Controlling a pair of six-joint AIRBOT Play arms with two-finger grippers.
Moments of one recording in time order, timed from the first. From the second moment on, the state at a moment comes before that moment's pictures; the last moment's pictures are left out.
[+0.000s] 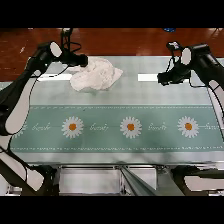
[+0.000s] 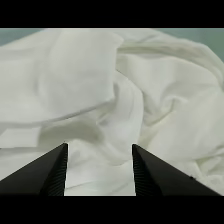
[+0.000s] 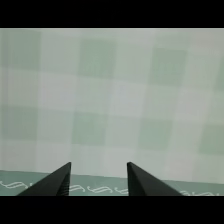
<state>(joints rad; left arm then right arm) -0.19 -1.90 1.78 1.25 -0.85 -1.42 0.16 -1.54 1.46 -1.70 1.21 1.68</state>
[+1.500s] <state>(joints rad) -0.18 -1.53 2.03 1.15 -1.09 -1.30 0.16 -1.09 1.46 -1.65 1.23 1.71</state>
